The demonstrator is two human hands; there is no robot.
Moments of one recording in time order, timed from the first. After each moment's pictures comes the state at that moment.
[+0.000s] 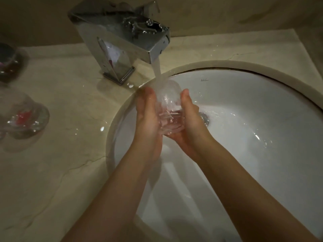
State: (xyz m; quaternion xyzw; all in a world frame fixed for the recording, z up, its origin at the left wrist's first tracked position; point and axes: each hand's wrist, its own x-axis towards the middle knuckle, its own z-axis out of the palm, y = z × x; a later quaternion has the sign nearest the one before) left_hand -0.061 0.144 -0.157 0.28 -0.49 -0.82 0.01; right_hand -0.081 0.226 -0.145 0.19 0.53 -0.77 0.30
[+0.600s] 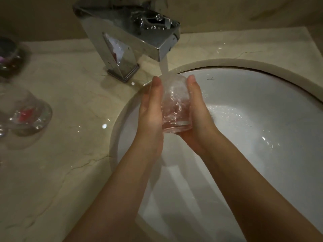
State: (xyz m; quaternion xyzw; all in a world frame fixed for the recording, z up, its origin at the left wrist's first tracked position) left_hand -0.062 0.143 -0.142 0.28 -0.51 -0.81 0.04; right_hand -0.090 0.225 -0.134 0.12 0.56 -0.75 0.32
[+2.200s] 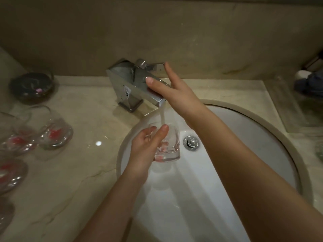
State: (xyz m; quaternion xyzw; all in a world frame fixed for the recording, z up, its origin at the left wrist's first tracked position) left_hand -0.025 0.141 -0.084 0.35 -0.60 -0.72 -0.03; right_hand -0.134 0.209 -0.027 -0.13 0.77 -0.58 0.22
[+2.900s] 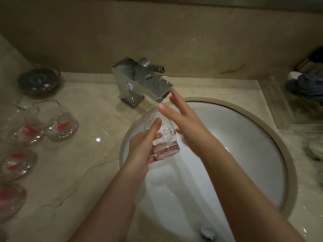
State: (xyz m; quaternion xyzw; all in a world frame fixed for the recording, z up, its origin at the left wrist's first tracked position) left_hand -0.015 0.141 -0.079 0.41 -0.52 -0.75 -0.06; right_hand -0.085 0.240 -0.047 -0.05 0.72 -0.63 0.29
